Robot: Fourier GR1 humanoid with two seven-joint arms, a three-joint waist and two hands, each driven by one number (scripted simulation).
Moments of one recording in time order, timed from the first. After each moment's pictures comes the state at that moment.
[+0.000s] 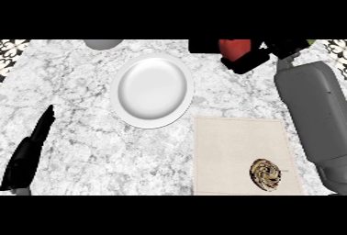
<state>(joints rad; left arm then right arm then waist) 0.07 0.24 0.17 -1.52 -0.24 -0.05 -0.11 -0.90 -0.28 0.02 -1.15 0.64 0.14 -0.13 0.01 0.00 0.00</state>
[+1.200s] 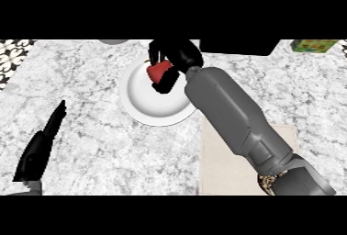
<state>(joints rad) 0.02 0.22 0.14 -1.48 -0.27 -0.06 -0.14 -1.19 0.00 0.31 -0.59 0.46 -0.06 0.05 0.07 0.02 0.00</state>
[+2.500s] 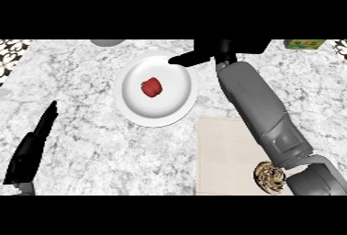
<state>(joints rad) 0.03 0.24 0.17 -1.50 -0.26 -0.06 -0.13 -1.15 -0.09 0.10 -0.46 -0.08 -0.34 -0.18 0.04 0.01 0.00</state>
